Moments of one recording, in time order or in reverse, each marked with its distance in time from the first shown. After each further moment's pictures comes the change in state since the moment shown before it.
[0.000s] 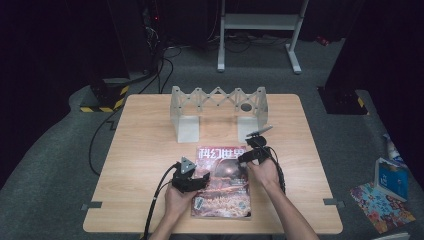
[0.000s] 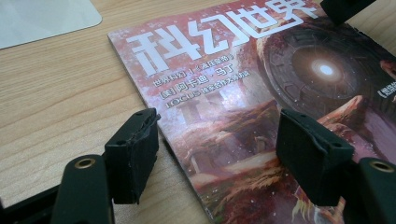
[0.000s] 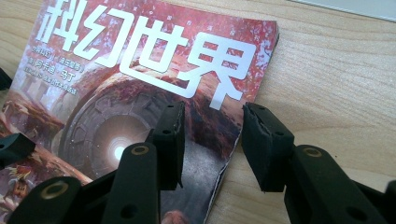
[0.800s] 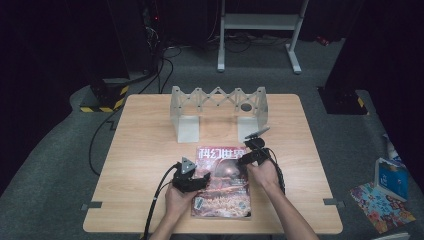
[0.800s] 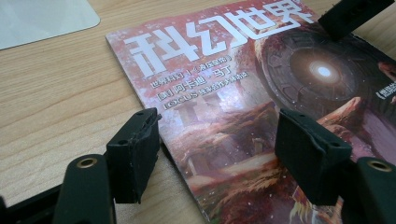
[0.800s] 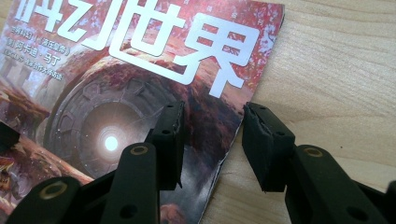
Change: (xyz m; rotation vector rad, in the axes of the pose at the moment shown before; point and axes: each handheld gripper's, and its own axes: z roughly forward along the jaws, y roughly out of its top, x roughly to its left) left arm -0.001 0.000 0.001 -0.005 0.002 0.003; right arm 0.002 -0.003 0.006 0.041 -0.024 -0.018
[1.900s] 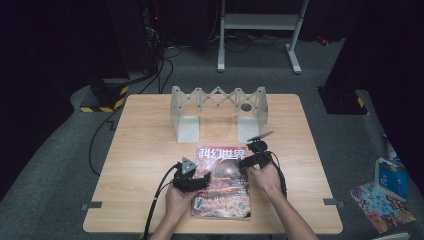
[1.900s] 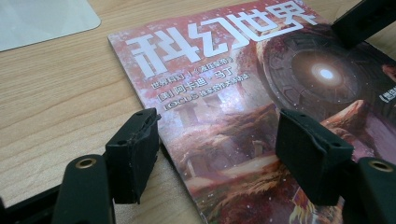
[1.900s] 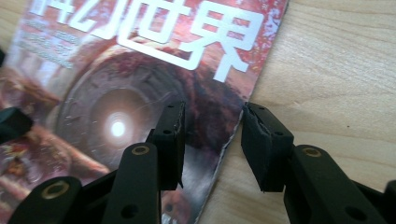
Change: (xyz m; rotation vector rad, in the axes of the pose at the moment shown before) left arm -0.001 0.000 0.001 -0.006 0.007 0.001; right arm -0.003 -0.011 -0.003 -0.014 0.028 0.018
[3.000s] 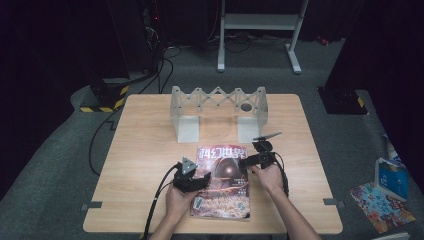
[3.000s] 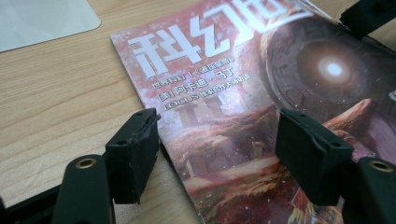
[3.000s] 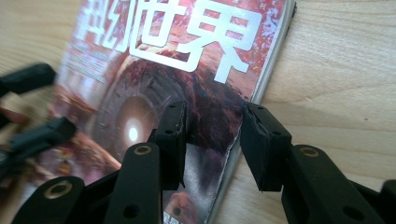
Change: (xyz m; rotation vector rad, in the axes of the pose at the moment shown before) left arm -0.001 0.000 0.000 -0.003 0.004 -0.001; right arm -0.014 -0.005 -0.006 -0.044 0.164 0.103
